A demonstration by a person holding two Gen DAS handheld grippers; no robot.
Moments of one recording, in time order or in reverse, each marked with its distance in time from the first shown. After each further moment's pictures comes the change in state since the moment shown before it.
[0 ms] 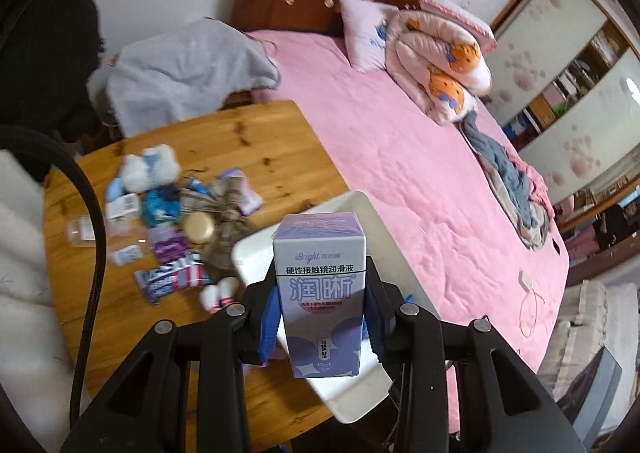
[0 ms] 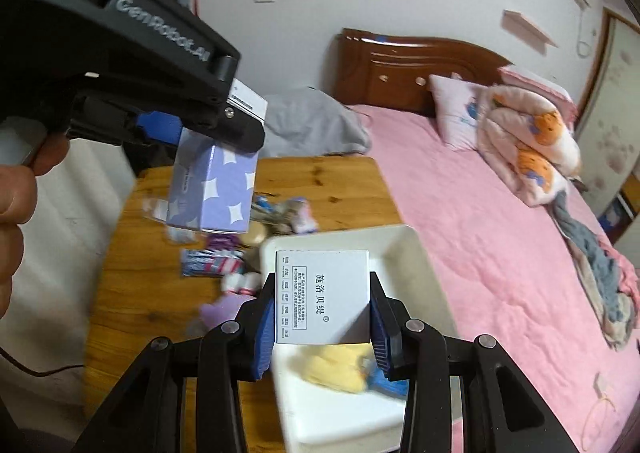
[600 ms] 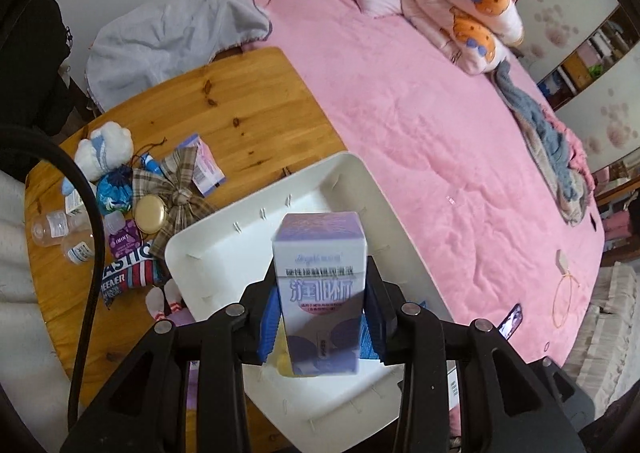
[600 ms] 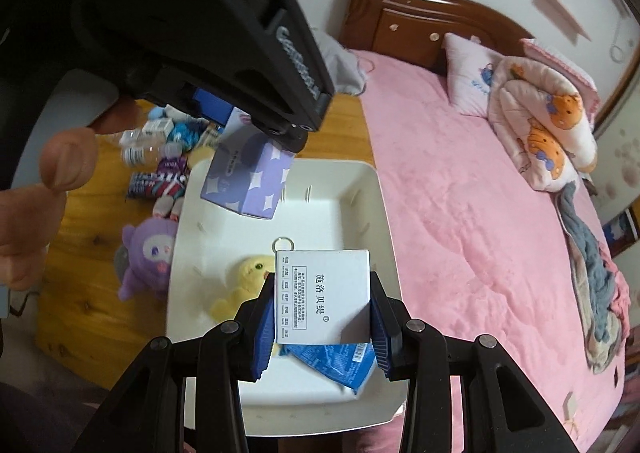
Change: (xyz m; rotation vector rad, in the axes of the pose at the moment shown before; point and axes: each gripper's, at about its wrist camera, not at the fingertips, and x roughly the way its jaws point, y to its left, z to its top) left arm 0.110 -0.068 0.000 0.025 0.154 0.144; right arm 0.060 -0.082 -0.031 -0.143 0.184 0.035
